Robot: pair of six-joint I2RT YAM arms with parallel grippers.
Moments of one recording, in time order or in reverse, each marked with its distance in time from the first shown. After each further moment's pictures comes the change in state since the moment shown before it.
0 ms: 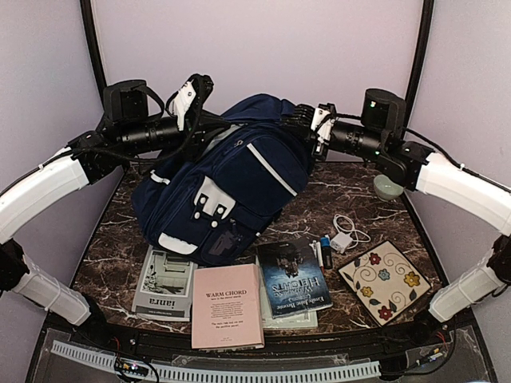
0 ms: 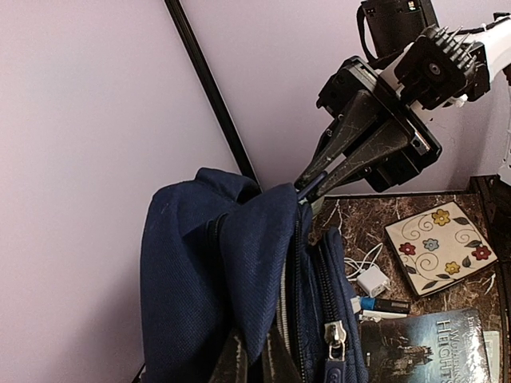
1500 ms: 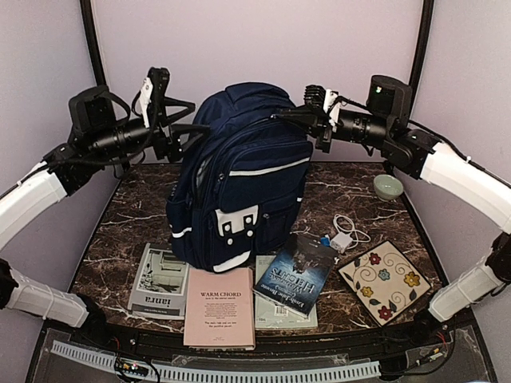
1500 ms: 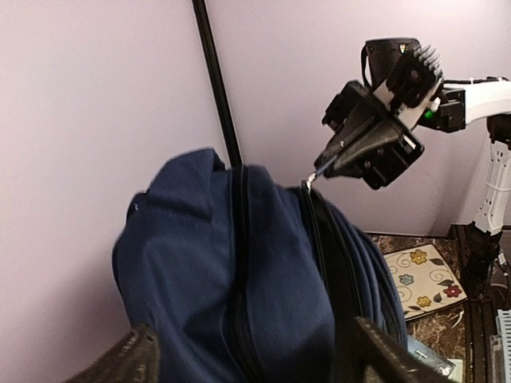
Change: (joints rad) left arm 0.125 -0.174 -0.226 0.154 0.122 -0.206; right arm -0.044 0.023 0.116 -0.077 -0.152 0.150
